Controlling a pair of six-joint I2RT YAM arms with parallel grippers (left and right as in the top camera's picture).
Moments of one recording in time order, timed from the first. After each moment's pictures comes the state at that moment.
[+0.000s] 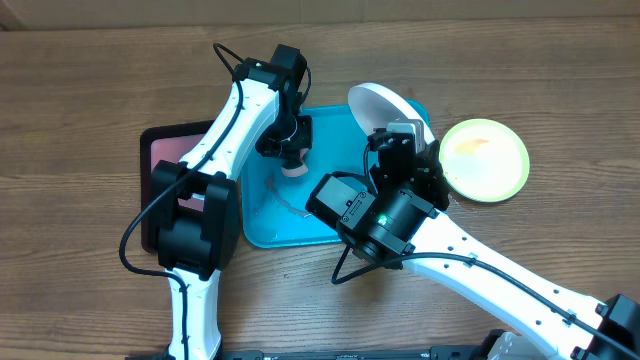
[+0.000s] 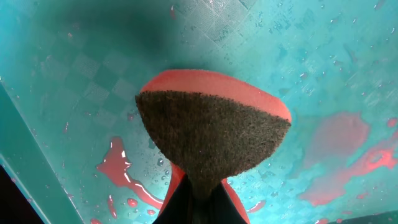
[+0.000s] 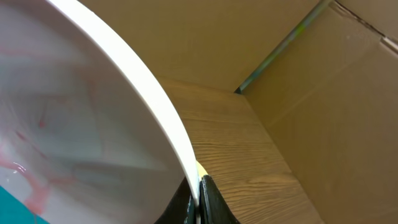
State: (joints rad) left arm -0.33 2.19 1.85 -1.20 0.13 -0.33; right arm 0.93 1.54 1.36 -1.29 1.33 0.91
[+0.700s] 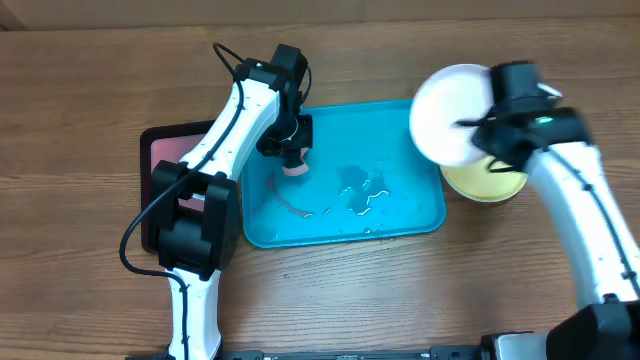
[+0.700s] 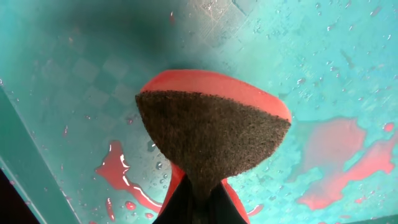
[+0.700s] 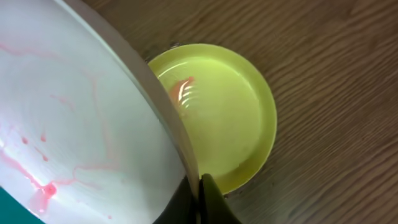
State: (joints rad) left arm -0.33 2.19 1.85 -1.18 0.13 -0.34; right arm 0.05 1.55 1.36 -0.98 0.26 0.63
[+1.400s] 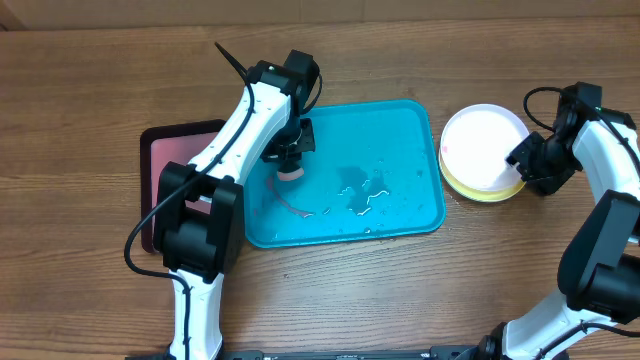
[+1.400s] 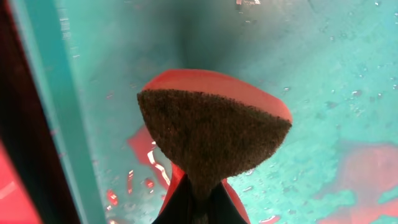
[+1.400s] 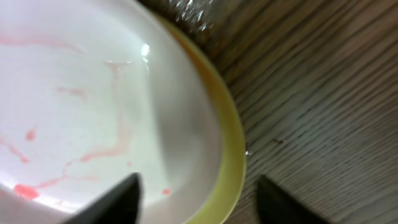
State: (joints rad) left arm -0.37 2.17 1.85 -1.25 -0.04 -0.54; right arm -0.31 1.88 1.35 -0.96 -0.10 0.53
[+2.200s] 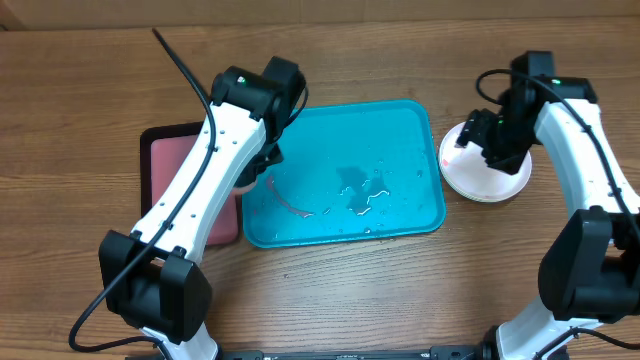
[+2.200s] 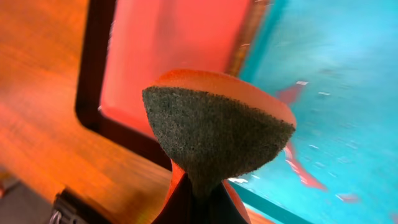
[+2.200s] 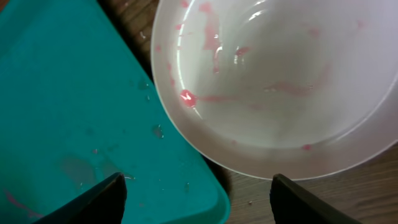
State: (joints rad) left arm -0.39 1.84 1.73 -1.52 -0.37 -0.86; right arm -0.07 1.84 1.51 -1.12 -0.19 0.43
